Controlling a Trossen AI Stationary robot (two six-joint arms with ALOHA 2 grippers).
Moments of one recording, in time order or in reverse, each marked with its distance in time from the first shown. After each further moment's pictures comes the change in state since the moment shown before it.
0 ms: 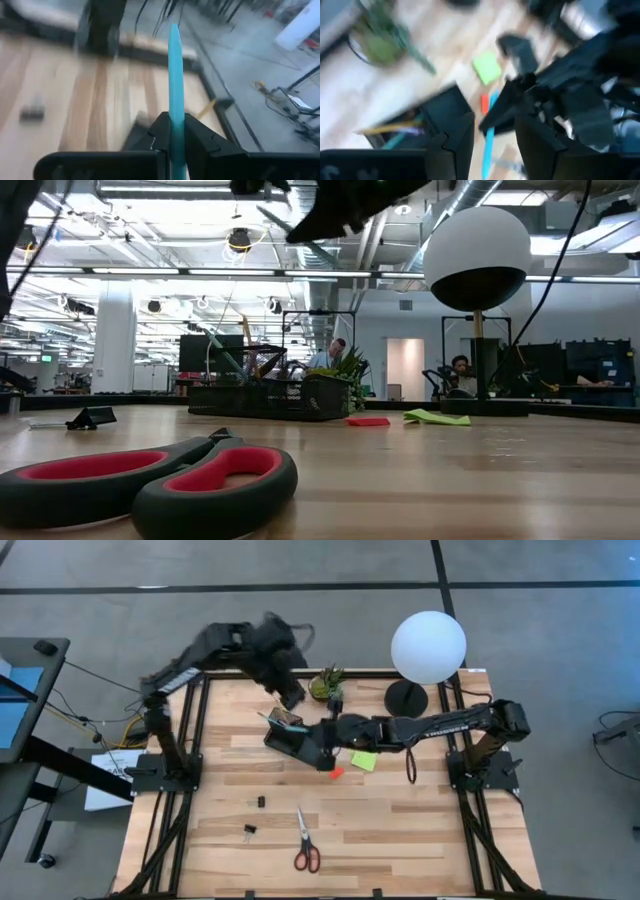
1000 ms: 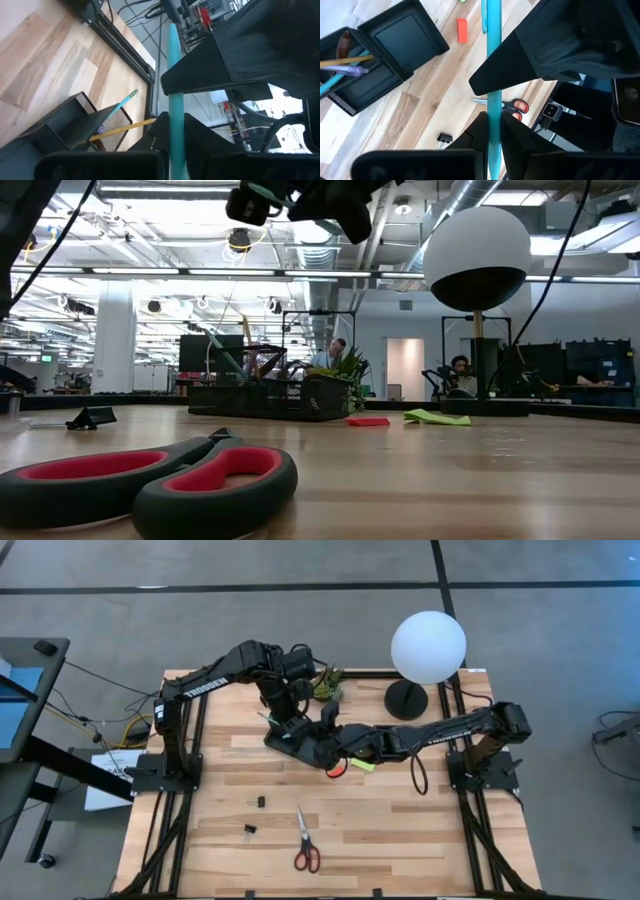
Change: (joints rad) left arm -0.075 0.099 -0.118 -0.130 0.240 0.011; right arm 0.077 0.000 0.022 0.082 0.227 -0.672
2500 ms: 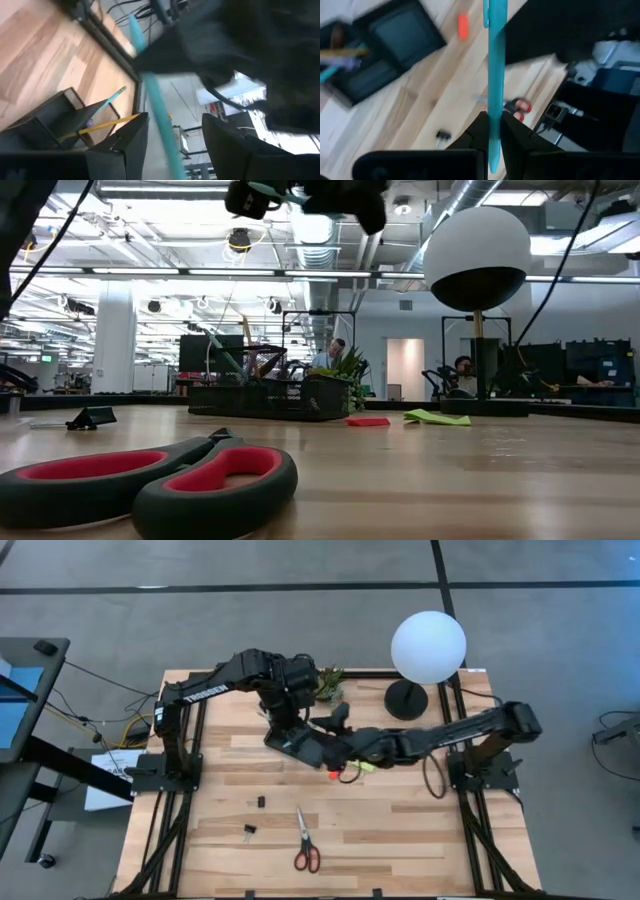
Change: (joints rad) left arm -0.062 -0.001 0.000 0.003 -0.055 -0.063; right arm 0.040 -0.072 -0.070 0.051 0.067 -0.069
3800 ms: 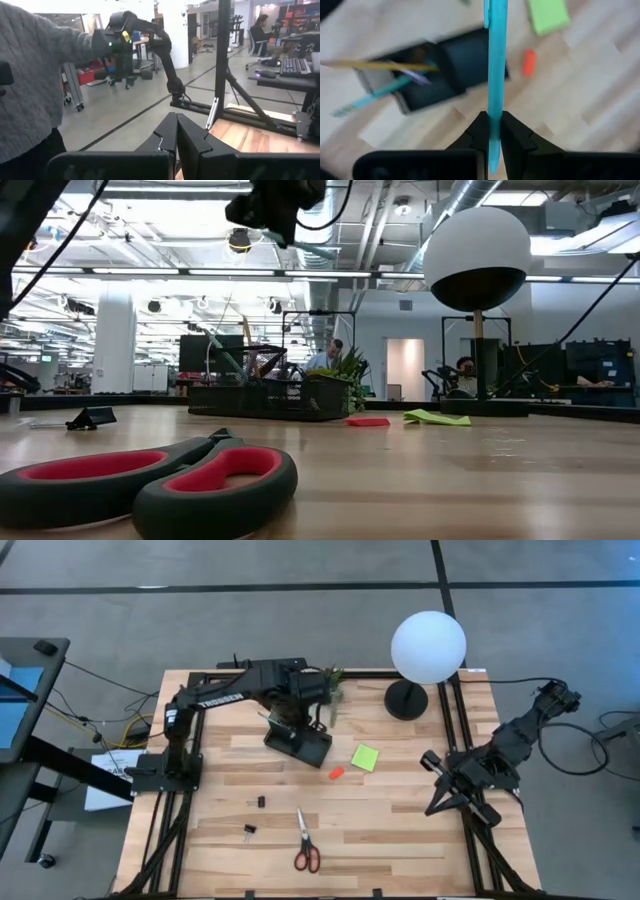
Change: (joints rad) left arm -0.053 0.075 0.002 -0.001 -0.368 -0.217; right arm 0.498 -0.829 -0.358 -0.225 -0.653 1.090
